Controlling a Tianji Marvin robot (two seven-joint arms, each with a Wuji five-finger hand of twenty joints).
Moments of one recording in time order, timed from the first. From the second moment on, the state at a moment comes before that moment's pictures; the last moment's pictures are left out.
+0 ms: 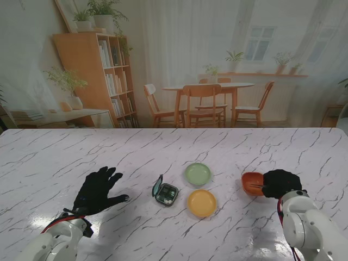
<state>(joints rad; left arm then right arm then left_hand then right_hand) 1.90 -1.07 -1.41 -1.69 1.01 -0.11 0.18 -1.77 -1.06 1.45 -1.67 -1.09 0.23 0.09 0.65 0.00 -0.03 -0.08 0.40 0.26 0.11 0.41 0.30 0.22 0.11 0.22 0.12 0.15 0.18 0.21 -0.04 0.21 0.50 0.26 0.51 -0.66 1.10 -0.22 0.87 -0.11 0.93 0.46 1.02 -0.05 0.91 0.61 1.01 -0.12 1.31 0.65 0.80 0.37 1.77 0.66</state>
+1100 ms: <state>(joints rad) 1.86 -1.06 -1.40 -1.69 1.08 -0.14 0.15 -1.80 -1.05 1.50 -1.79 -1.16 0.15 0.16 0.65 -0.16 -0.03 -0.08 0.34 0.27 0.10 0.40 0.29 0.22 0.12 0.22 0.12 0.15 0.18 0.21 -0.03 0.21 0.50 0.26 0.37 -0.40 0.79 -0.08 0.57 0.06 0.26 0.55 0.56 0.11 0.35 0.35 0.44 0.06 0.40 0.34 0.11 0.37 1.08 0.51</state>
